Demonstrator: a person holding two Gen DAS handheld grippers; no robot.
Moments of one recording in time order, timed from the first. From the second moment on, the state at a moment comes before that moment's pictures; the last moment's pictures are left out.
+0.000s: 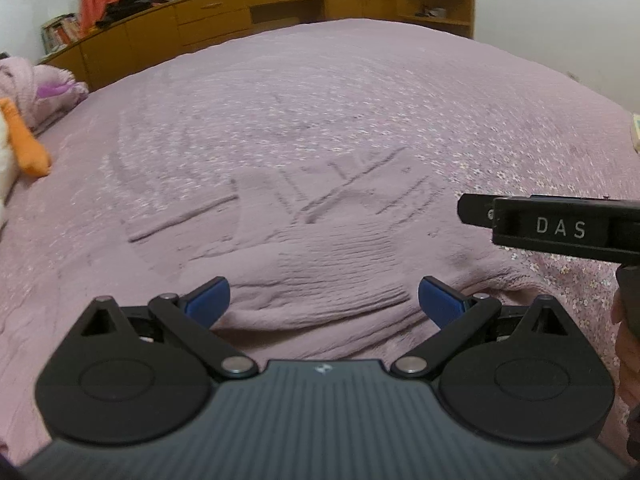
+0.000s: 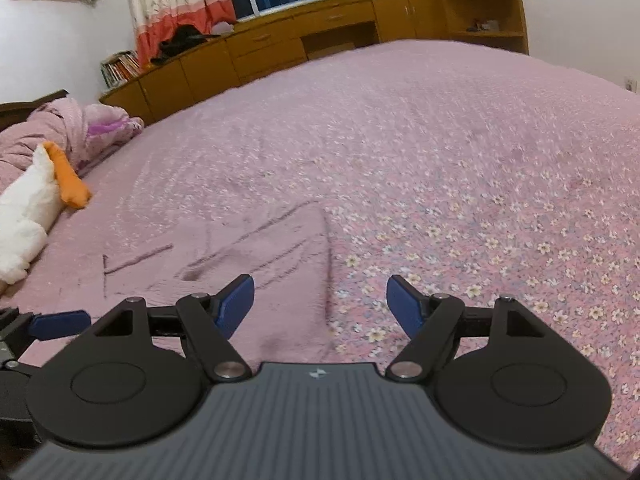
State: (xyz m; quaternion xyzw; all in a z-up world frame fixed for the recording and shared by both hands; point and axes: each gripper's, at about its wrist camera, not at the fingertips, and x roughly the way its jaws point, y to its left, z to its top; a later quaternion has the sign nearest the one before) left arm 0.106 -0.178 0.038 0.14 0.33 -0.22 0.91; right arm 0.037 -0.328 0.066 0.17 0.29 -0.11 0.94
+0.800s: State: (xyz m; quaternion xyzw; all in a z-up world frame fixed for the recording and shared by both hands) left arm 0.127 -0.163 0.052 0.06 0.34 -0.24 0.91; right arm 0.045 -0.334 0.058 0.17 0.31 -0.09 0.93
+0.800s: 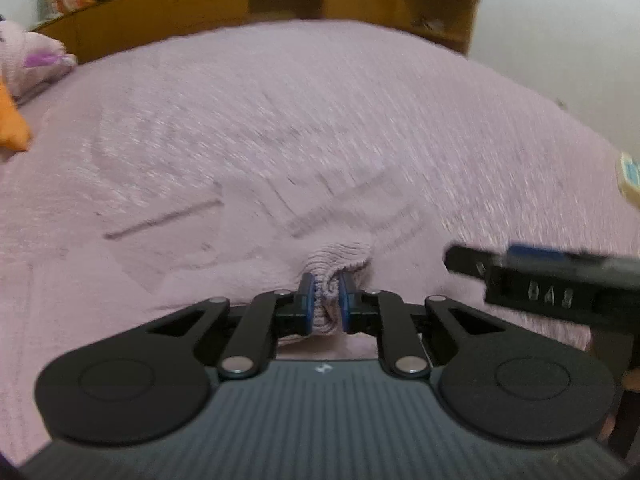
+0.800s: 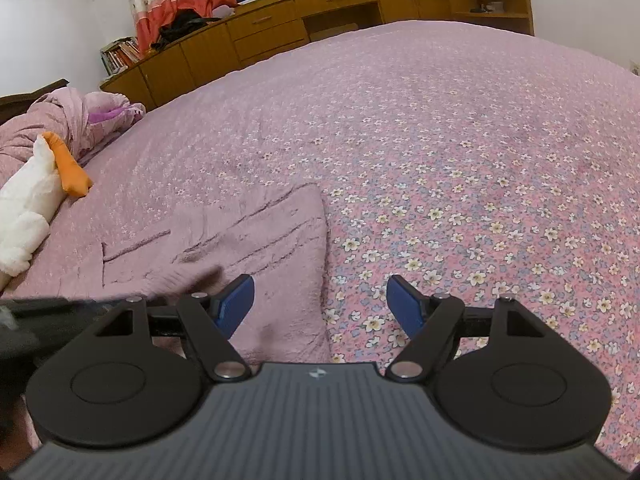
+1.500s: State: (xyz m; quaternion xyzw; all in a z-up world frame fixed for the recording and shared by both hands) left arm 0.130 -0.021 0.079 0.05 0.32 -0.05 0.95; right arm 0.046 -0.334 0.055 0.17 0.31 -0.09 0.93
